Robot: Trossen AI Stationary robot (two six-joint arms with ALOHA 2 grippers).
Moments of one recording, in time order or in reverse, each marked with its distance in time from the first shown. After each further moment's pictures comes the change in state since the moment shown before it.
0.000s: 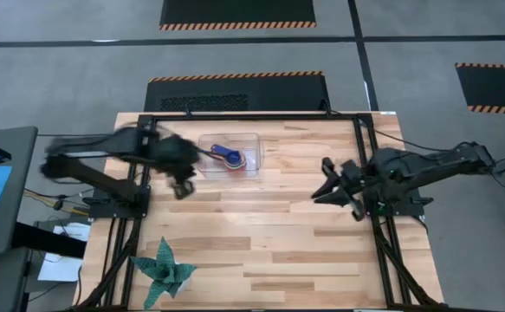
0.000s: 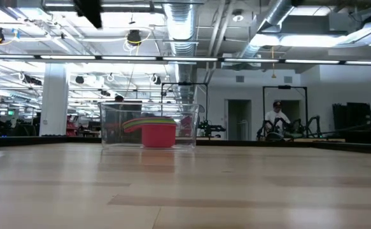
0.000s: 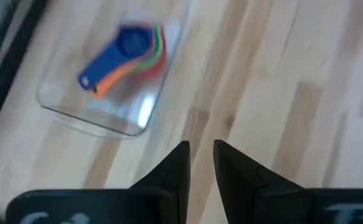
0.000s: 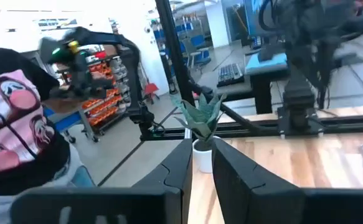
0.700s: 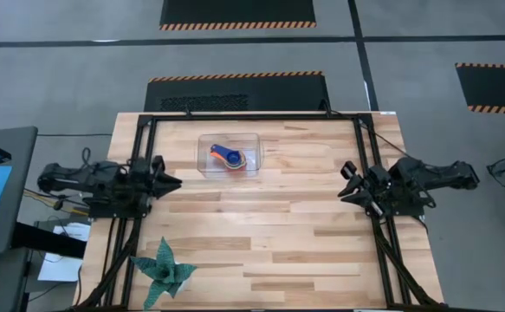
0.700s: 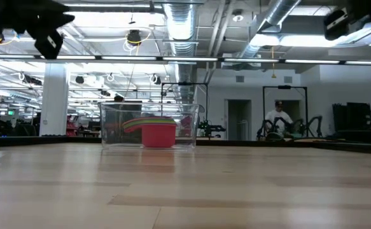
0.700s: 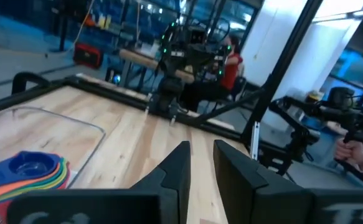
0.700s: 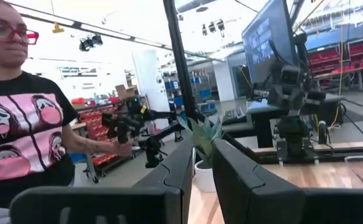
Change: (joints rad) left arm -0.172 -1.200 -1.175 1.140 -0.017 -0.045; right arm -0.016 -0.633 -0.466 0.081 0.000 0.012
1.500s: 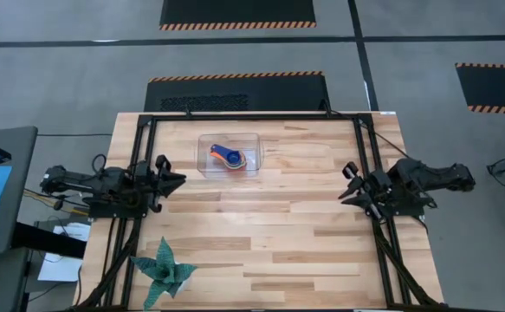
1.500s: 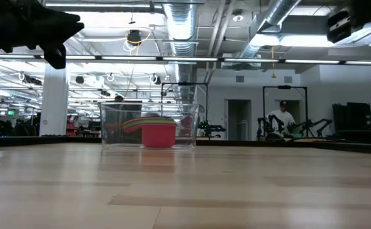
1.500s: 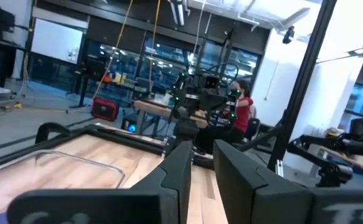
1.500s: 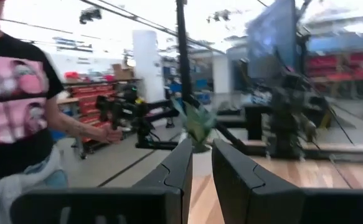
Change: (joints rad) left arm 0.000 -0.048 -0.245 0.417 -0.099 0.137; right arm 0.000 -0.074 -0.006 -0.124 -0.023 -0.136
